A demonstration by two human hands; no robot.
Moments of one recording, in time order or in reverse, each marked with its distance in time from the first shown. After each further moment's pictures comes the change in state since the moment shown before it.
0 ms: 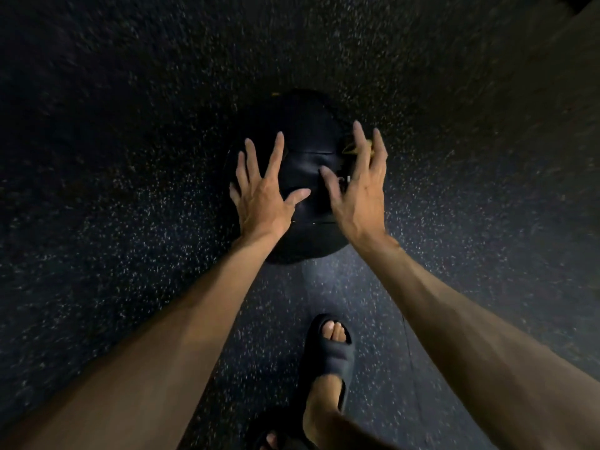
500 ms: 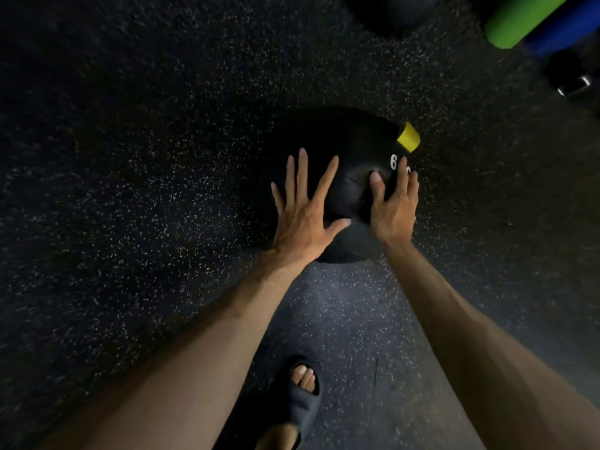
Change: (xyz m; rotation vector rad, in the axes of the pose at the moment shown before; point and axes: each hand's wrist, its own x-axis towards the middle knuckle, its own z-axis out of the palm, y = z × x) left_hand 0.054 0.017 0.012 -0.111 0.038 0.098; right_hand 0.107 -0.002 0.013 -0.137 -0.139 0.237
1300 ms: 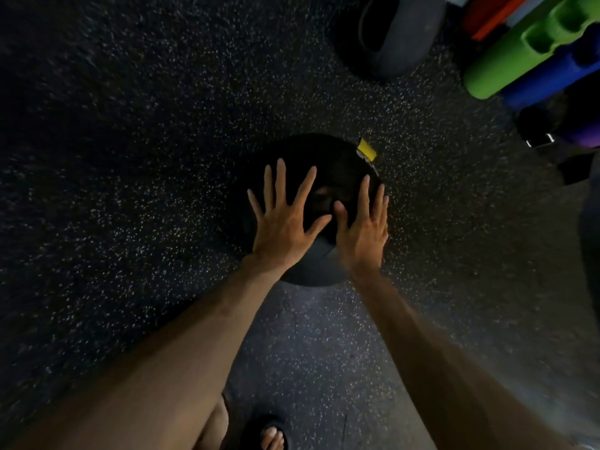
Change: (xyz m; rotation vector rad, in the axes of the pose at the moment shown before) left_hand 0.148 -0.003 -0.028 0.057 0.038 -0.057; right_hand 0.109 -0.060 0.018 -0.226 -0.058 -0.125
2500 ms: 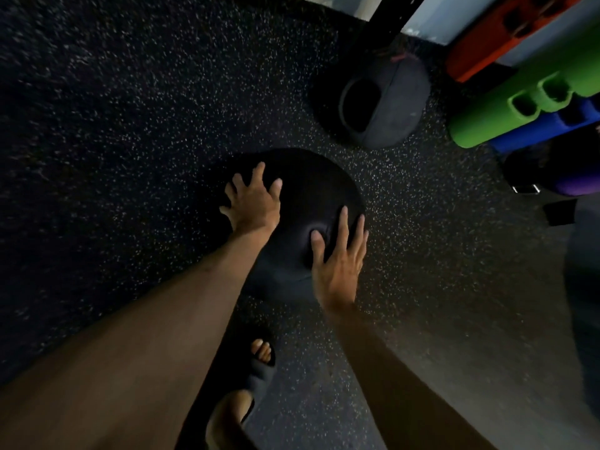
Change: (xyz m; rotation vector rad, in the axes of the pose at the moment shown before) left_hand 0.340 -0.022 -0.069 -0.178 -0.190 -0.513; right_hand 0.207 -0.113 0.010 0.071 -0.013 0.160
